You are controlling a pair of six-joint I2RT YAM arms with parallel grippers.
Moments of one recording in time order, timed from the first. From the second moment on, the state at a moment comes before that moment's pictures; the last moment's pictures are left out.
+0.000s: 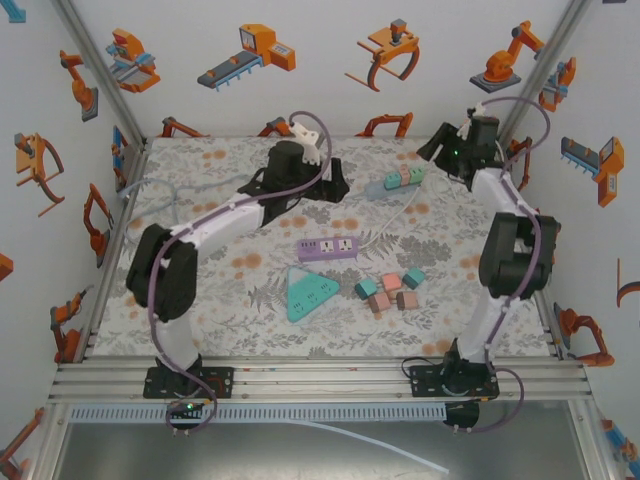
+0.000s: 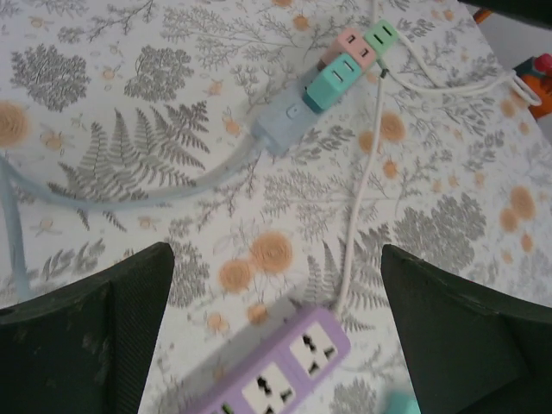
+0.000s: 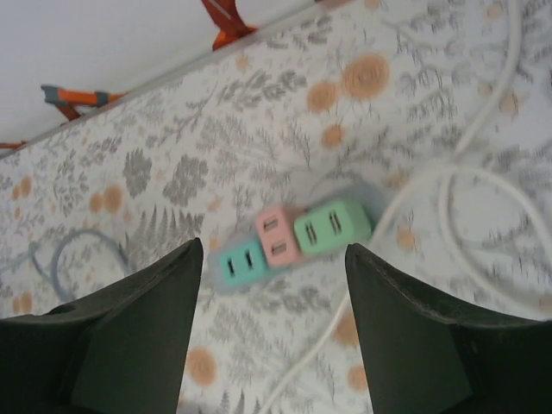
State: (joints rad) left arm -0.67 1.91 1.46 0.05 0.12 -0.29; right arm -0.07 2.00 1.61 -0.15 -0.33 0.43
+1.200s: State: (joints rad) left arm -0.49 1.97 1.26 0.13 0.39 0.13; right arm 0.39 2.13 1.55 -0.15 -0.31 0.71
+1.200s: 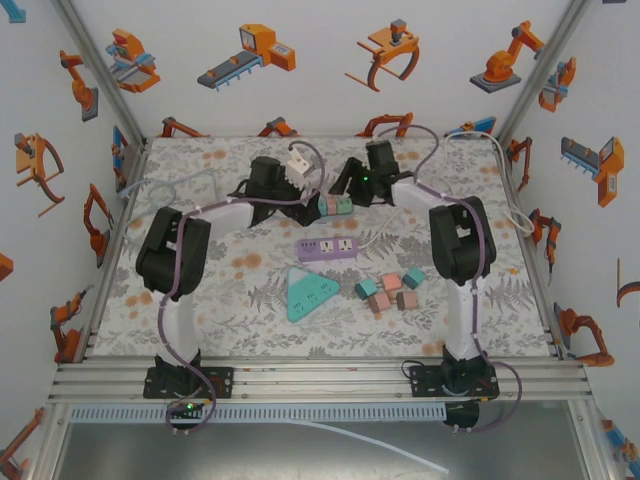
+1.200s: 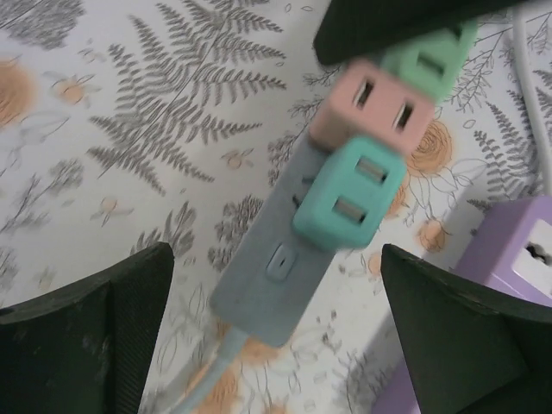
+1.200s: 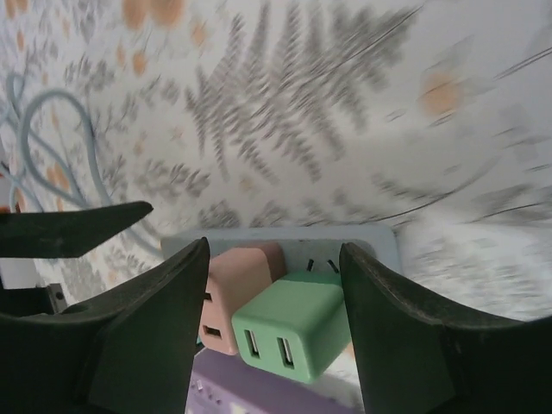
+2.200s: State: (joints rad) left arm -0.39 1.68 1.13 0.11 0.31 -0.37; right arm 0.49 1.55 1.29 -0.21 -0.32 -0.34
